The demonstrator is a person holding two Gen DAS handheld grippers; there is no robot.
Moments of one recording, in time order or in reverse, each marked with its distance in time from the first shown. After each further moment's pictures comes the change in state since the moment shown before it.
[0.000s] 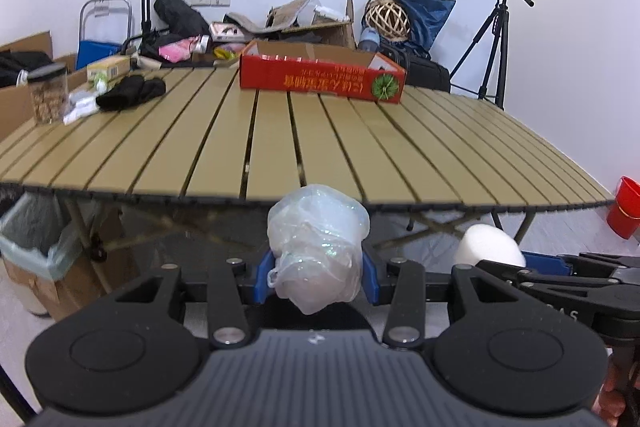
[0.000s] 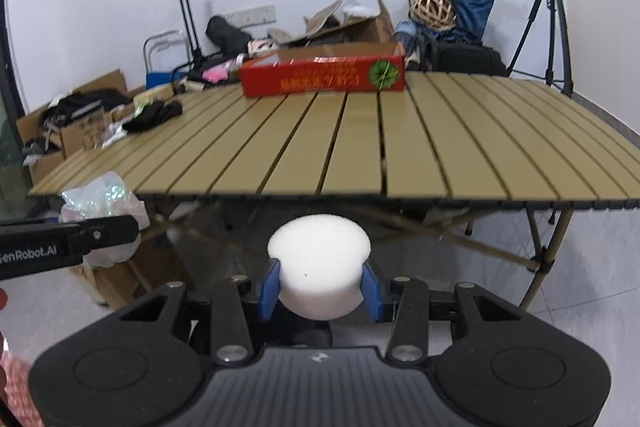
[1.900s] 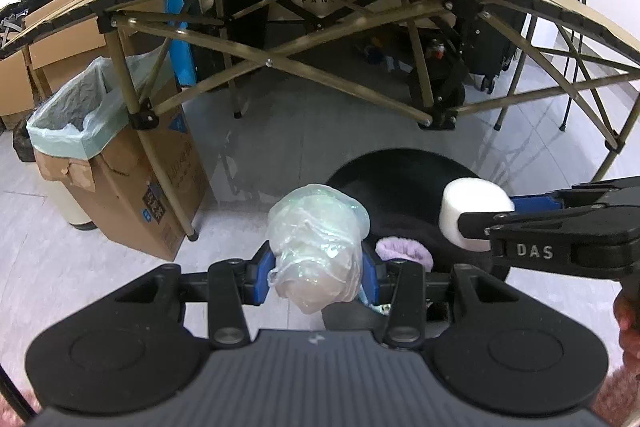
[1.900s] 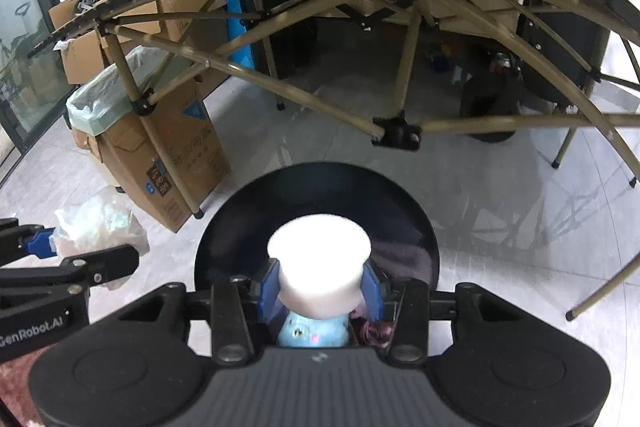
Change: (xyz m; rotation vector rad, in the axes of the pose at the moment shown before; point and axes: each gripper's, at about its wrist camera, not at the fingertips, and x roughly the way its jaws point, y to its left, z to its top) left arm 0.082 0.062 -0.109 -0.007 0.246 0.210; right arm 0.159 0.061 -0.074 -0.146 0.297 0.142
